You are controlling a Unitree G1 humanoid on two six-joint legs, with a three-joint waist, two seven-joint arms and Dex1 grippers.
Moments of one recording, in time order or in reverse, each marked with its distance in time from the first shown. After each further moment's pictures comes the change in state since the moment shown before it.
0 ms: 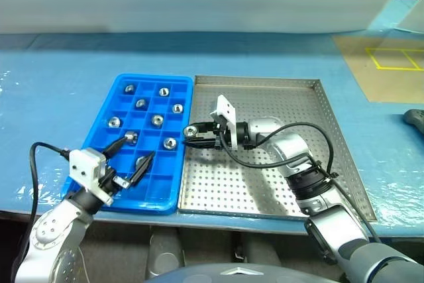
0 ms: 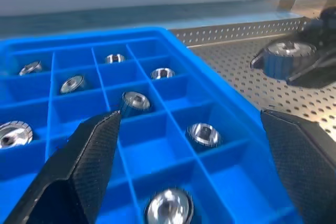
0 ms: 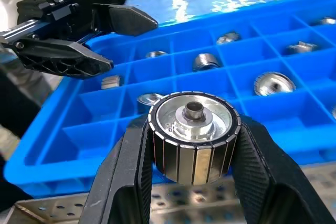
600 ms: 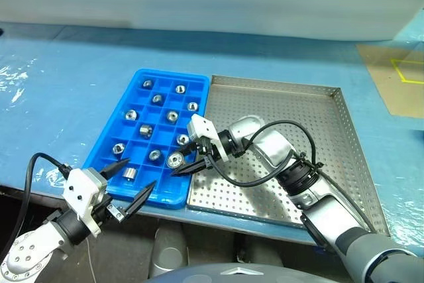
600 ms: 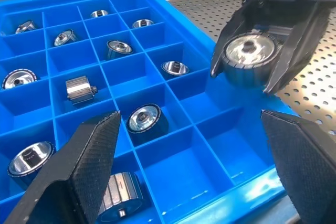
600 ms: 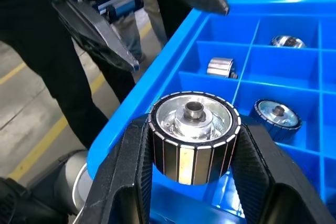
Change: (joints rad) left arm 0.193 0.146 0.041 -0.193 -0.022 0.092 -0.039; right arm -0.083 0.005 0.200 0.061 -0.056 -0.043 0.208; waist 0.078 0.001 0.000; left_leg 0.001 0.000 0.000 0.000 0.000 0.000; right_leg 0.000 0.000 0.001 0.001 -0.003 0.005
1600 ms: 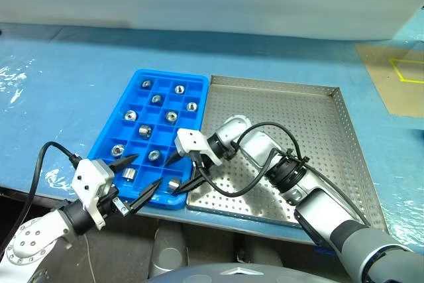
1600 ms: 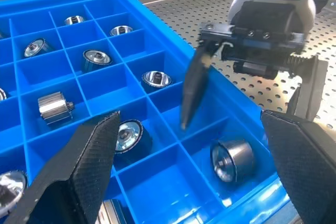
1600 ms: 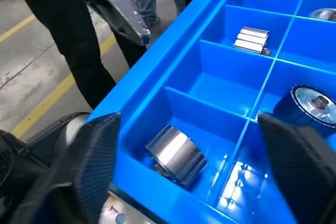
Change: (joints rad) left arm -0.101 0.037 -0.024 0.000 -0.041 0.082 -0.035; right arm -0.055 0.036 0.084 0.083 -0.107 -0.071 0.054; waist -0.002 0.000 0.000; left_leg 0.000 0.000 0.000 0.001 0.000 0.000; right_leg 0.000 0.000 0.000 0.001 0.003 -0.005
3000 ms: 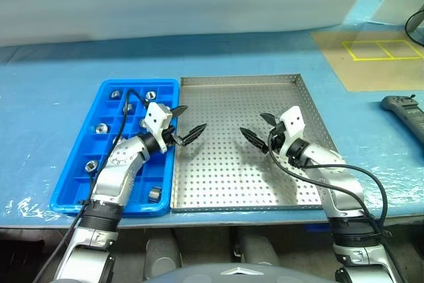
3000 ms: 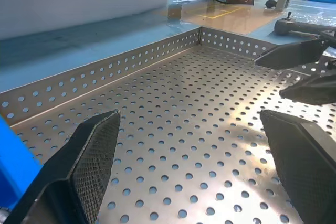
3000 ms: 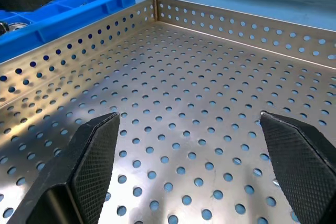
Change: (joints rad) left arm -0.836 -0.284 -0.356 0.829 0.225 -0.255 -0.090; right arm 0.572 -0.153 -0.642 -0.389 0.105 0.011 -0.712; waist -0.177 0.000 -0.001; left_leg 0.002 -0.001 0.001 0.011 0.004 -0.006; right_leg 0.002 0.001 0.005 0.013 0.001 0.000
